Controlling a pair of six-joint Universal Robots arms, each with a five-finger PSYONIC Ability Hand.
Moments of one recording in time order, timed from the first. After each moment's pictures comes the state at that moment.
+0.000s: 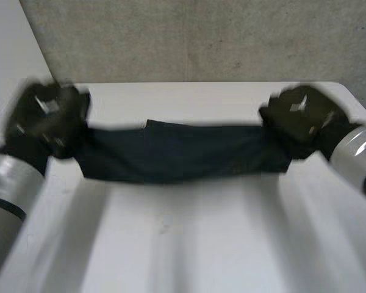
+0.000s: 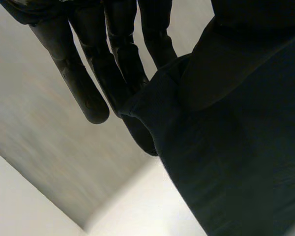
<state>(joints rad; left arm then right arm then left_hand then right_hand) 4.27 -1.41 -1.86 3.30 -1.64 3.56 1.93 -1.54 1.54 0.24 1.32 2.52 1.13 1.19 1.18 1.20 0.98 0.96 1.17 1.18 1.19 0.99</state>
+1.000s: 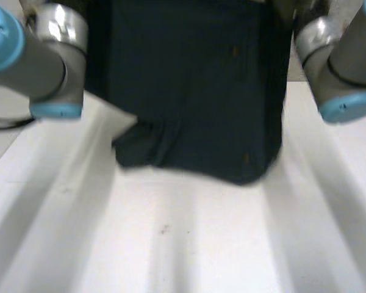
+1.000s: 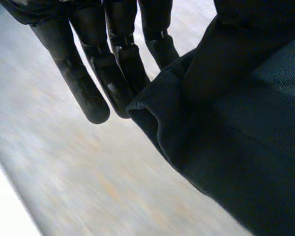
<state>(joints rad) 4.29 -2.12 -0.88 3.72 -1.60 3.69 1.95 -0.90 0.62 -0.13 1.49 2.56 1.13 1.20 1.19 1.20 0.98 0.96 1.18 1.18 1.19 0.98</state>
